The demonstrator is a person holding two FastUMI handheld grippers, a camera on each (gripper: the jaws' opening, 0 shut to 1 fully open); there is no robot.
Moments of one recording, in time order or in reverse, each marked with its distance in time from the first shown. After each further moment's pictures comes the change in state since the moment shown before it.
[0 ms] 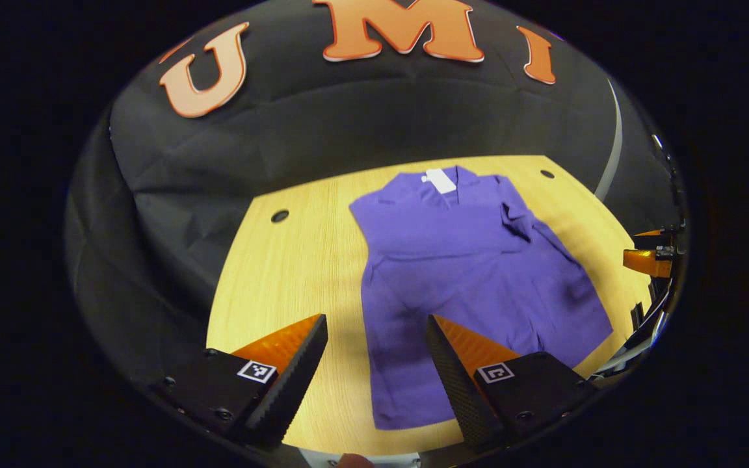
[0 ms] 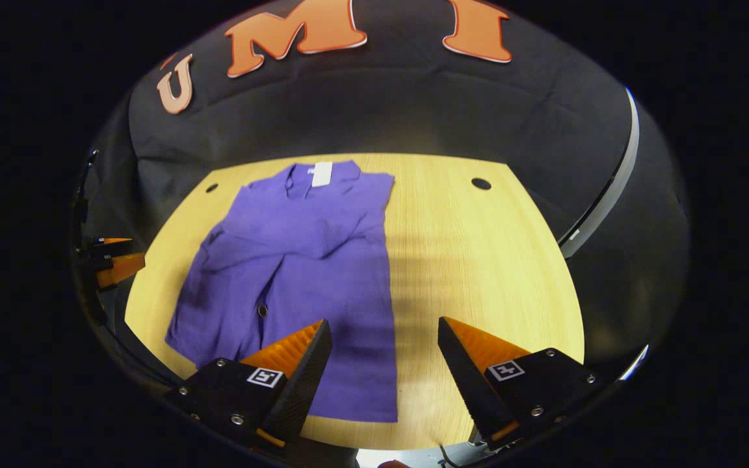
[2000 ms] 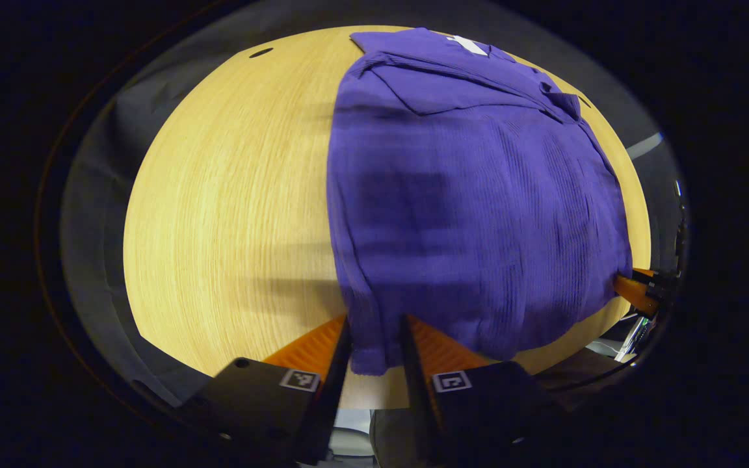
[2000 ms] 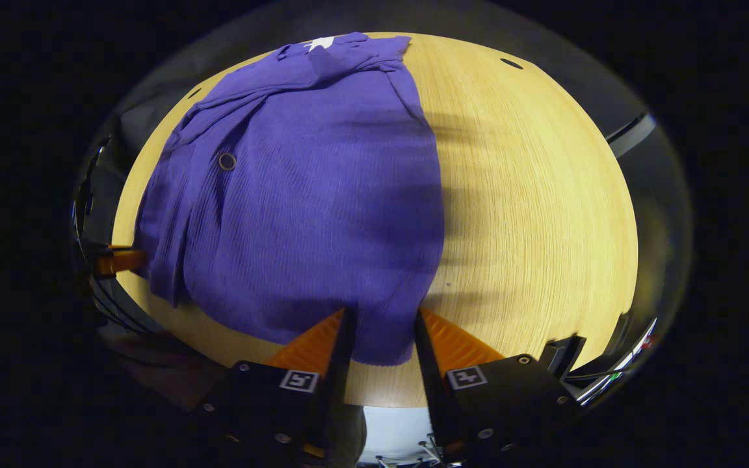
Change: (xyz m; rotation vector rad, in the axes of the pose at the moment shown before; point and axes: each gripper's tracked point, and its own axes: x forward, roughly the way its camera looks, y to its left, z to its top) left arm 0.049 -0.047 -0.178 -0.156 0.575 -0.123; right arm 0.032 0.034 -0.160 0.044 0.497 0.044
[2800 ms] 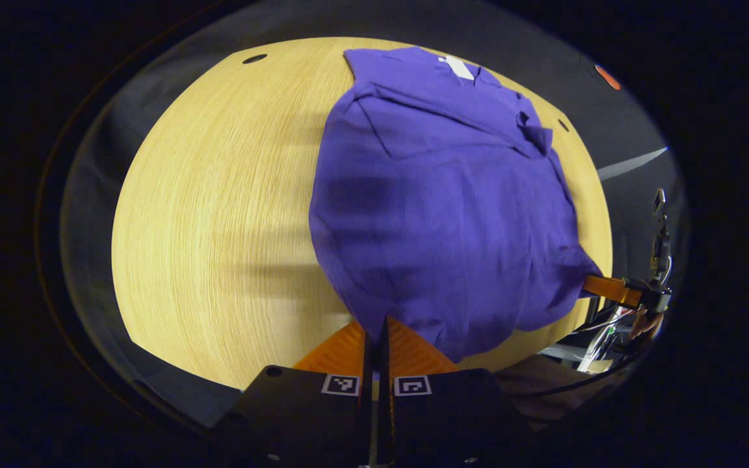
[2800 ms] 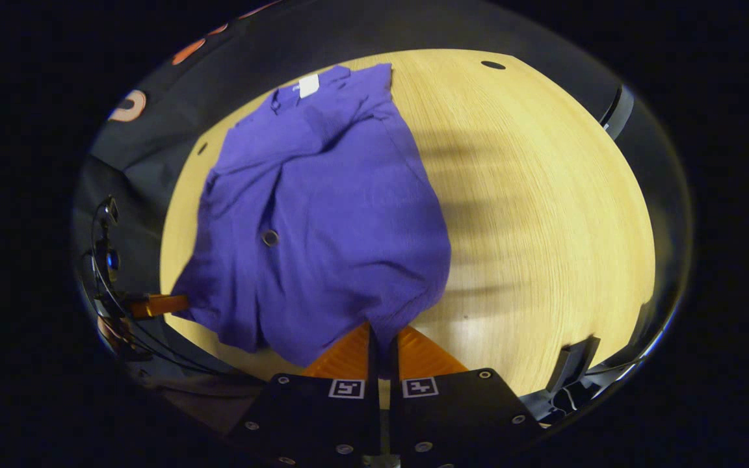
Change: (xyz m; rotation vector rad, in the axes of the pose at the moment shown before) left arm -0.058 -0.012 0.046 -0.072 -0.057 -0.181; right arm -0.049 0.026 0.066 0.168 -0.110 0.212
